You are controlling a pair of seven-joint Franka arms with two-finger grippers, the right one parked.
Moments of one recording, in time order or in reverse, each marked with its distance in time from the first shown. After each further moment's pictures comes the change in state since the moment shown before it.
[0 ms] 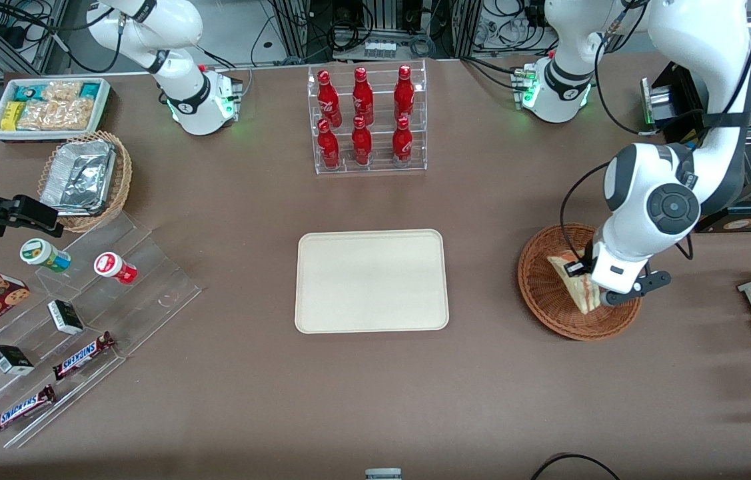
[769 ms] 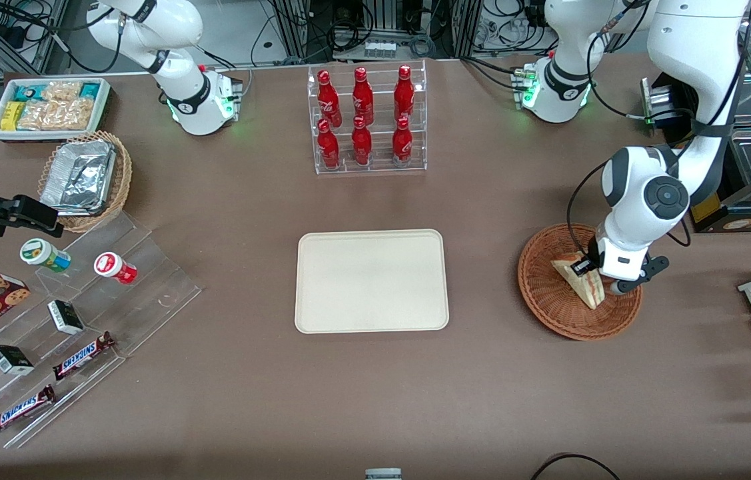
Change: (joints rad) arm 0.103 0.010 0.016 -0.307 -0.002 0.398 -0.117
